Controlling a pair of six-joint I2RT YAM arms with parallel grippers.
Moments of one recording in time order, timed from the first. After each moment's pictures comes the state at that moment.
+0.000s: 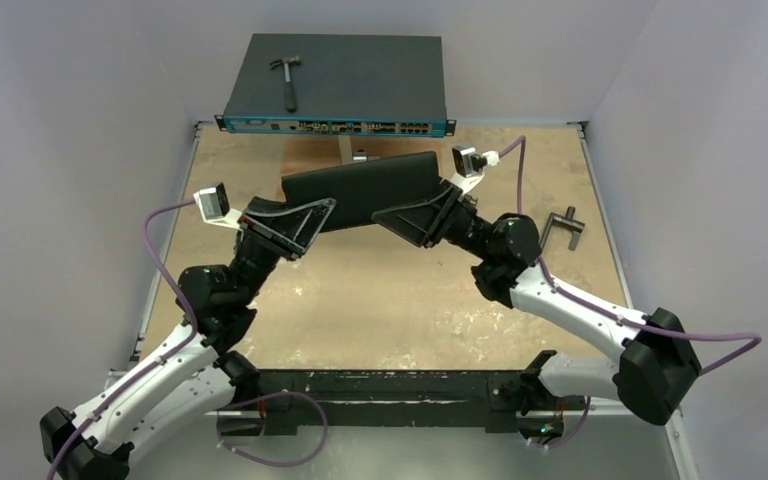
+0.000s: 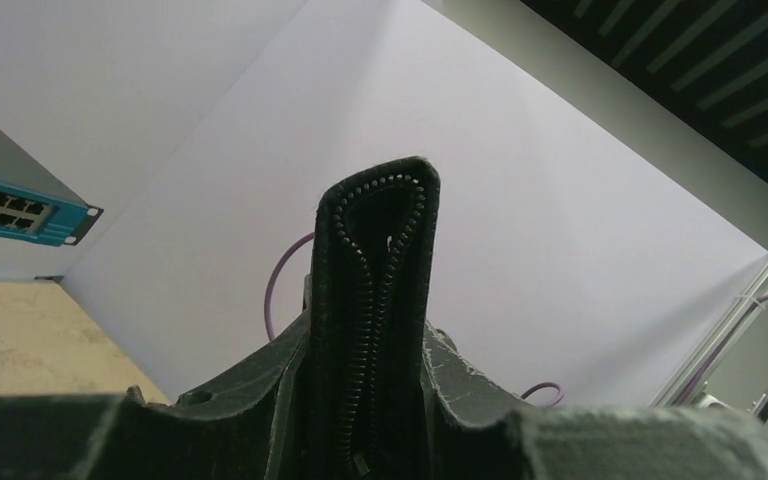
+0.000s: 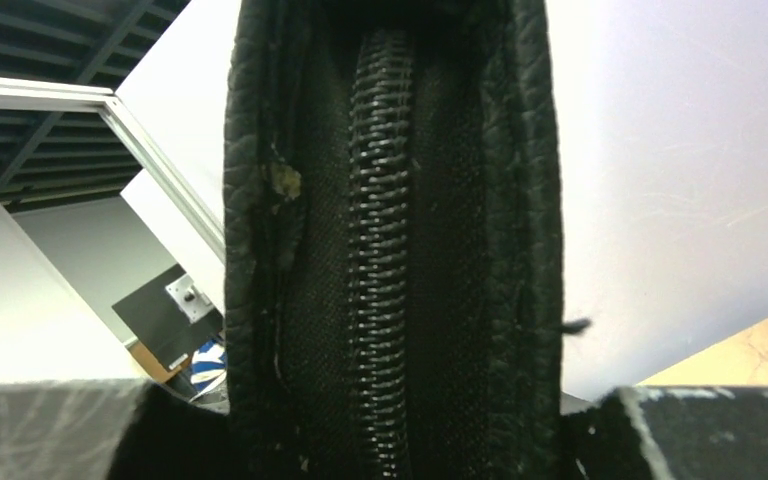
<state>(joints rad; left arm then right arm) -0.68 0.70 0.59 0.76 0.07 -0.98 0.75 1.23 0.79 1.13 -0.49 1.19</state>
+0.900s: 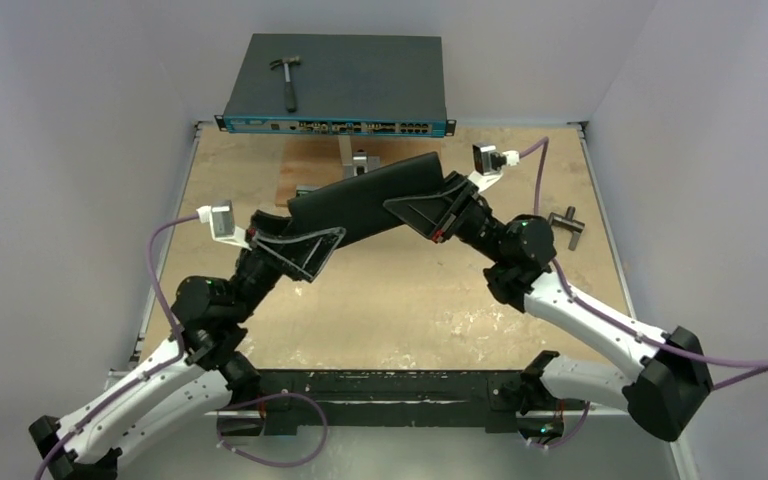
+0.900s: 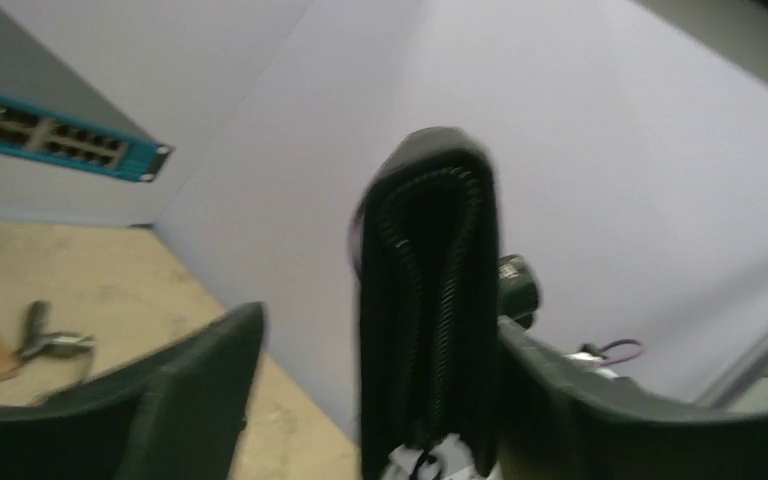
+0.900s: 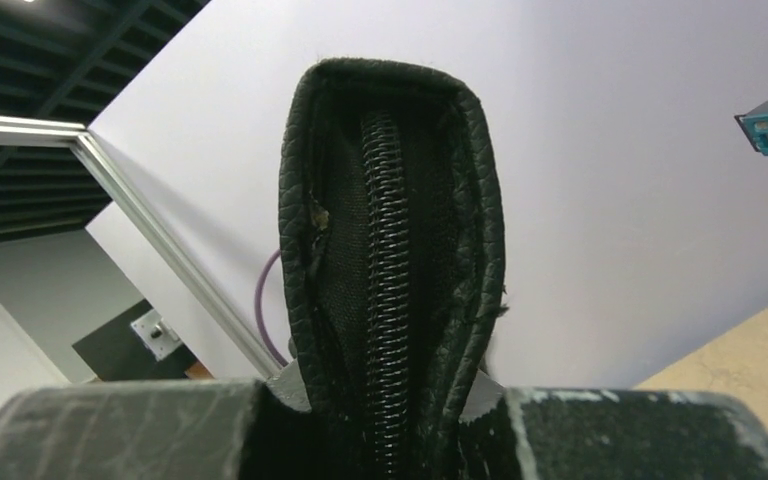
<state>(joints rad) -0.78 0.59 0.57 0.56 0.01 -0.83 0.72 1.16 0.79 1.03 -0.41 1.14</state>
